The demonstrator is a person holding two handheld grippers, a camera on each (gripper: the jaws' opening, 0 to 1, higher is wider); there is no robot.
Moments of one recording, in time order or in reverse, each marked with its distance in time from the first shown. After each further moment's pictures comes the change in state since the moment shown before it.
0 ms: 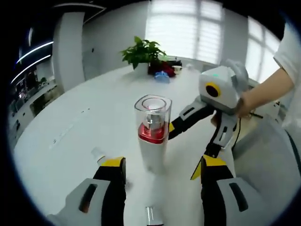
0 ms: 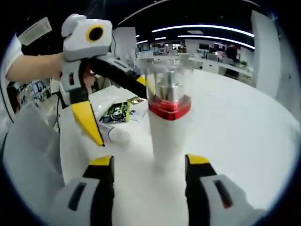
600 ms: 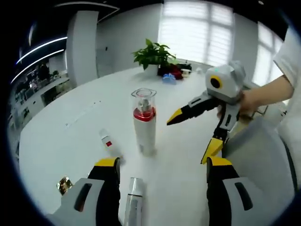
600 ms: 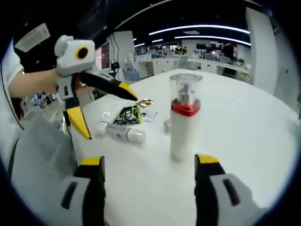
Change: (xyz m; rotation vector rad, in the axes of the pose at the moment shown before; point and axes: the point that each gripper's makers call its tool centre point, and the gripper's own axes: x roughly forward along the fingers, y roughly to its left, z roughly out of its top) left arm -0.056 -0.033 -0.027 -0.088 -0.036 0.112; right arm -0.038 0.037 0.000 0.033 -0.022 0.000
